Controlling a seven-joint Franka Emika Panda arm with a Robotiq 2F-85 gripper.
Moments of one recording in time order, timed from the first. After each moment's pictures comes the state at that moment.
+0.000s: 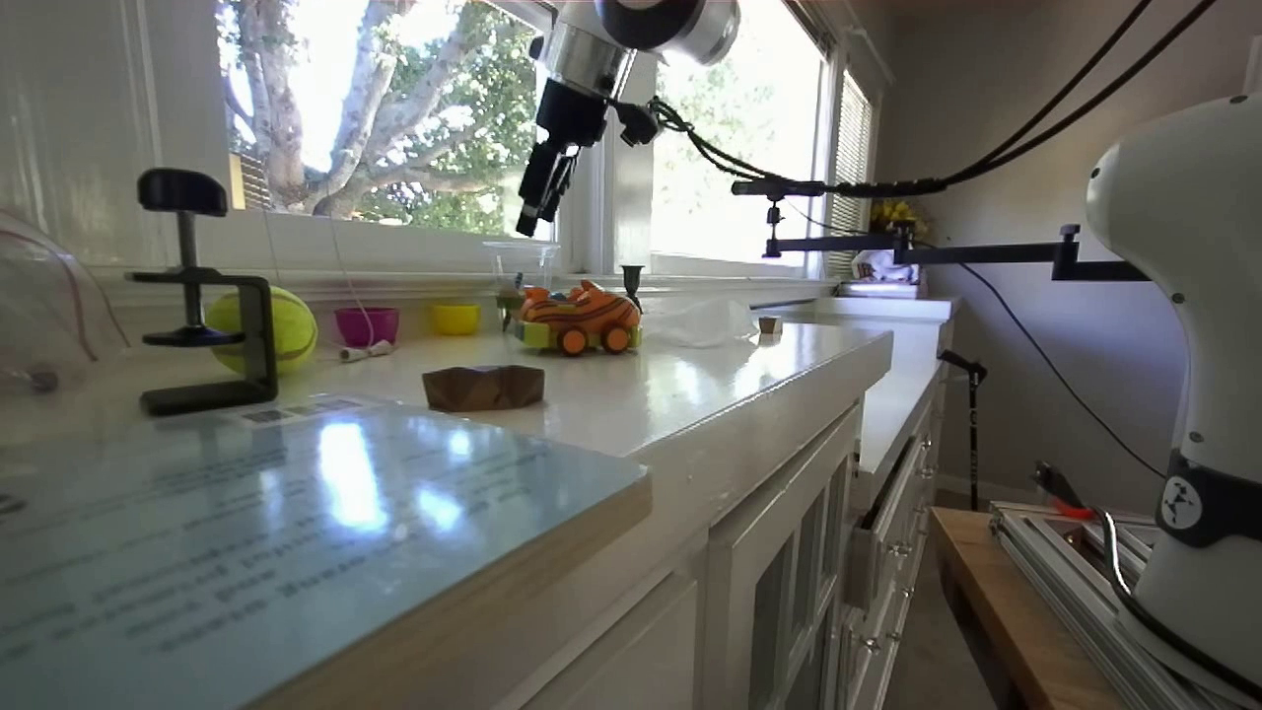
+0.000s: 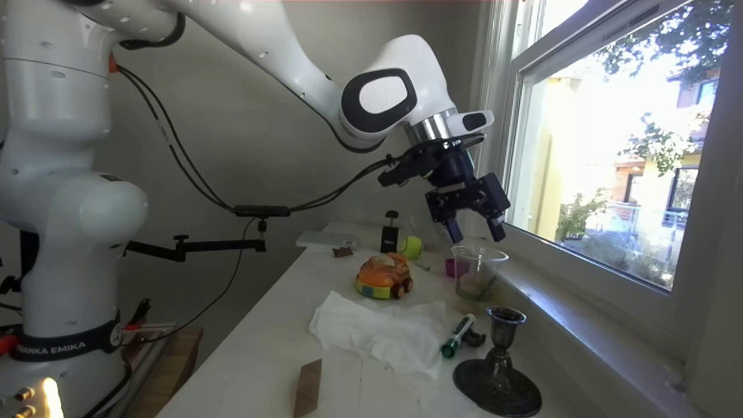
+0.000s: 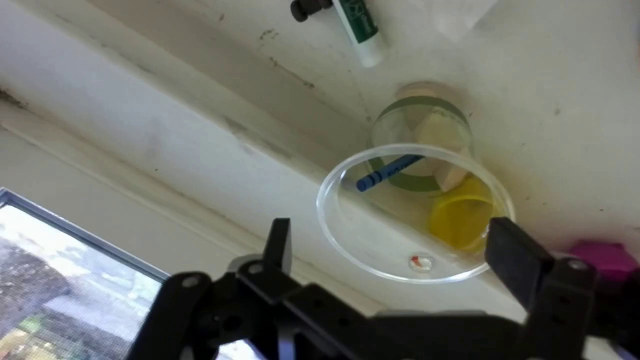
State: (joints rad) arm 0.96 -0.02 -1.19 -2.11 -0.20 2.61 -0.31
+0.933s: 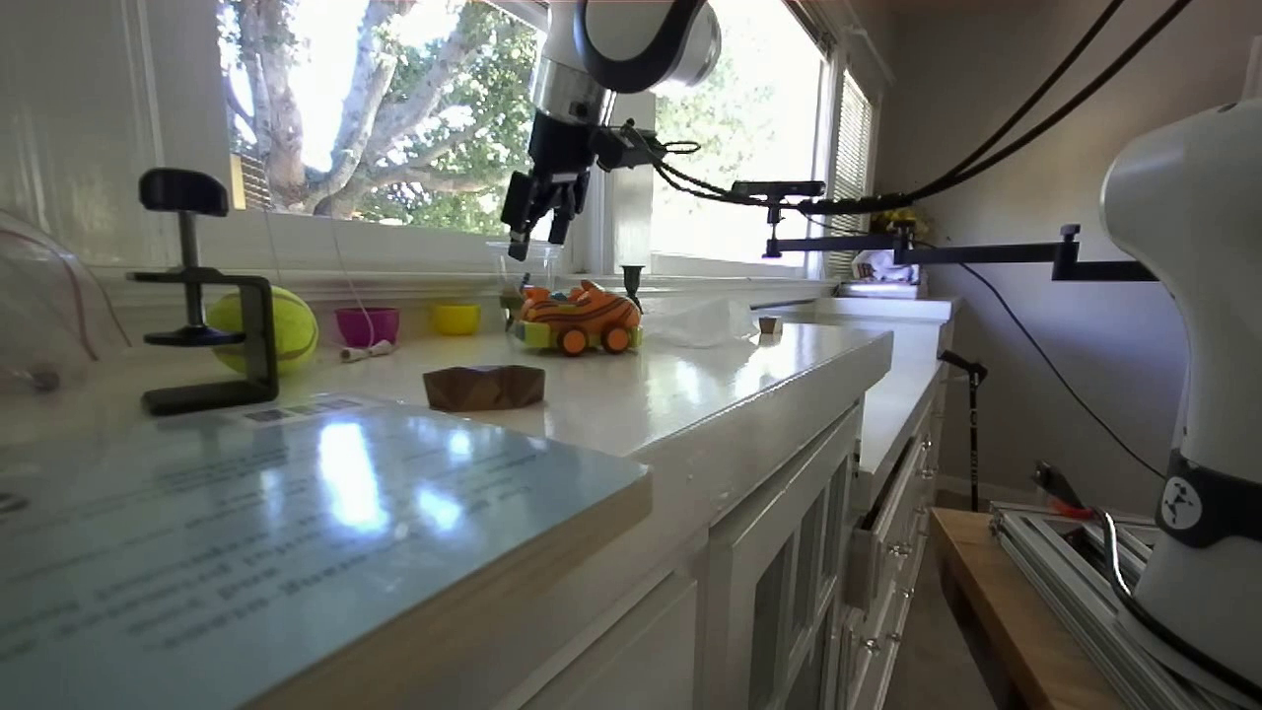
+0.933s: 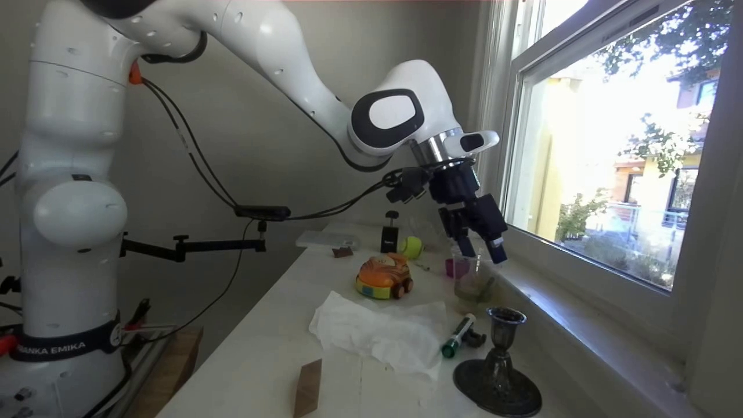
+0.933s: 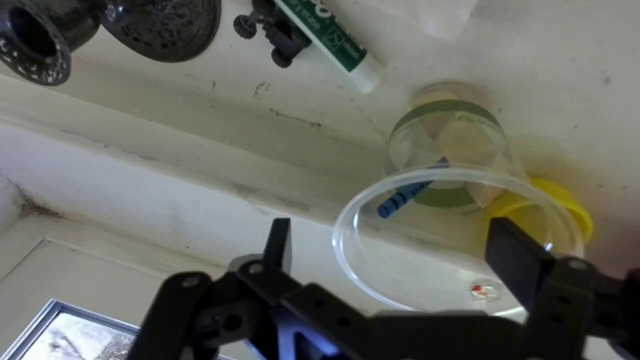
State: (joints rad) arm 0.60 0.09 -0.85 -2.08 -0.23 2.62 0.02
